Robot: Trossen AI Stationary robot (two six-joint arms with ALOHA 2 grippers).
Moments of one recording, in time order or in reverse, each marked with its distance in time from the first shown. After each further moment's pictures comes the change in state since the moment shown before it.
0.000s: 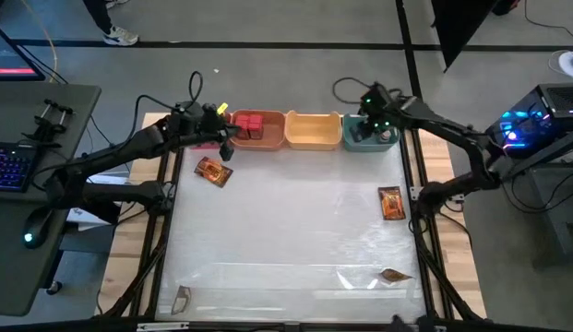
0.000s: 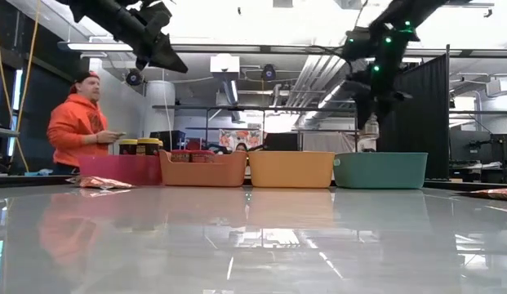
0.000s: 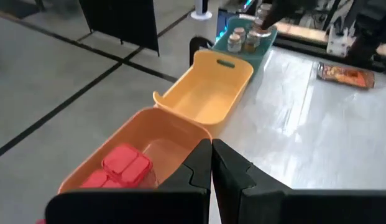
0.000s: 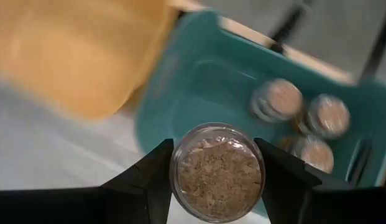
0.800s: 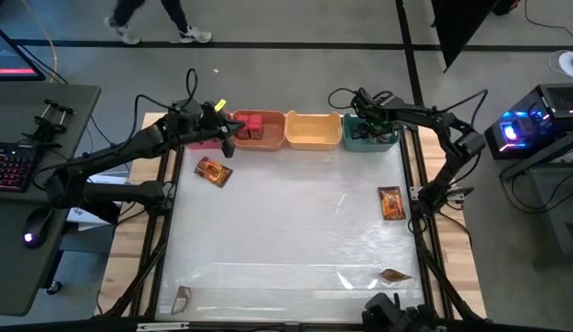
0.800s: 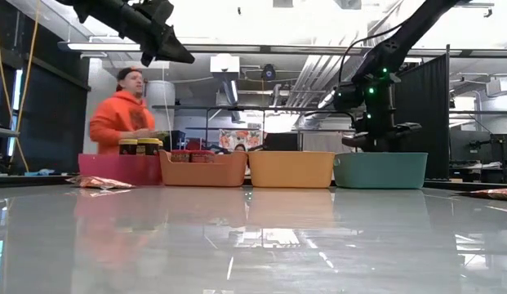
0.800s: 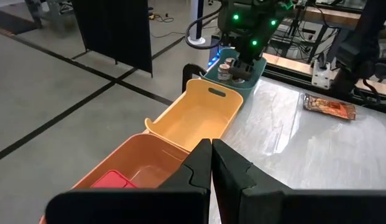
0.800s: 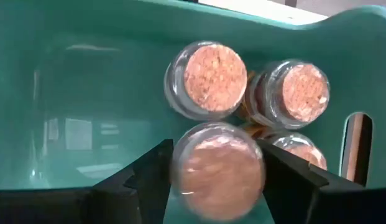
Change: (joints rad) left arm 0.000 0.006 0.000 0.107 0.031 -0.052; right arm -0.119 0.311 -0.009 0.037 0.210 0.254
